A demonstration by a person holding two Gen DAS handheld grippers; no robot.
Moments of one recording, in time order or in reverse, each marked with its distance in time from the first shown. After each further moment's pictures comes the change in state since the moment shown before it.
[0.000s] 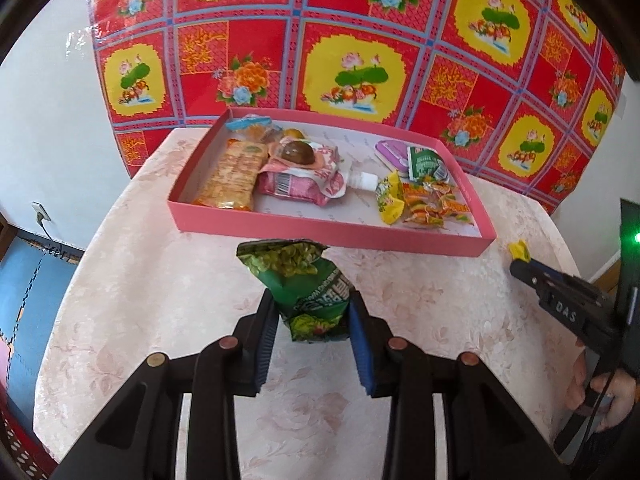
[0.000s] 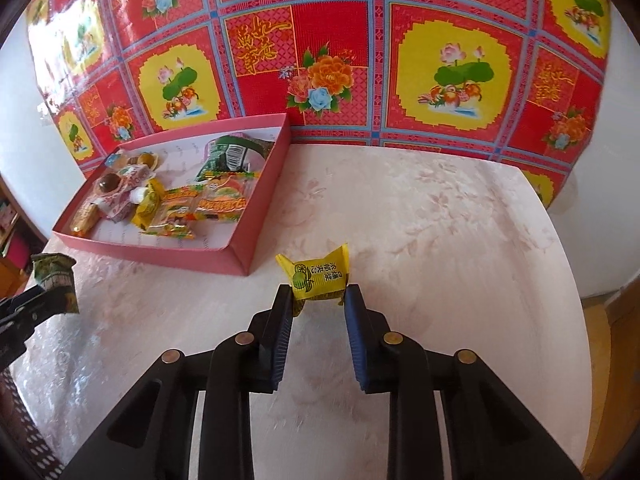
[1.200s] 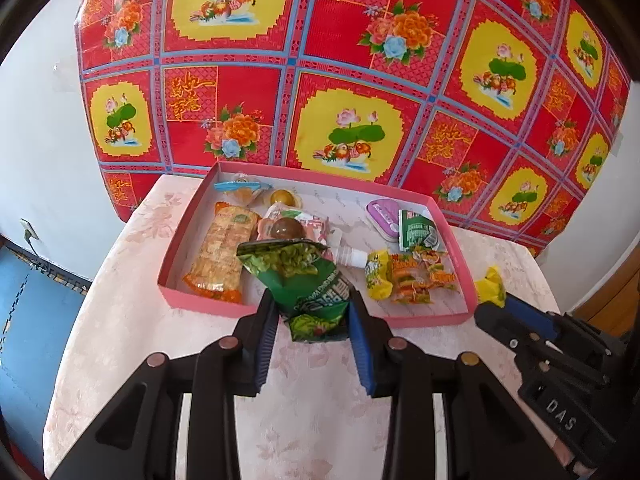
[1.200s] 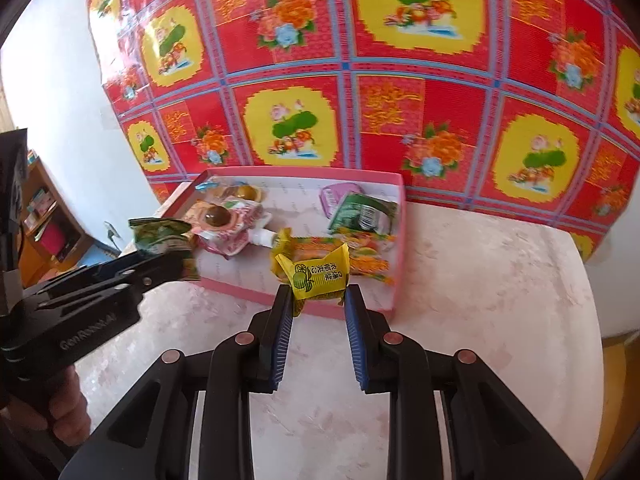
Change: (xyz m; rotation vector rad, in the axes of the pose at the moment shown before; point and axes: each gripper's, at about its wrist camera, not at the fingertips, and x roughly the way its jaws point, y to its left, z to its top) left arm 0.003 0.003 0.052 -0.021 -0.080 -0.057; right arm -0.031 0.089 0.034 -0.105 -0.072 0.134
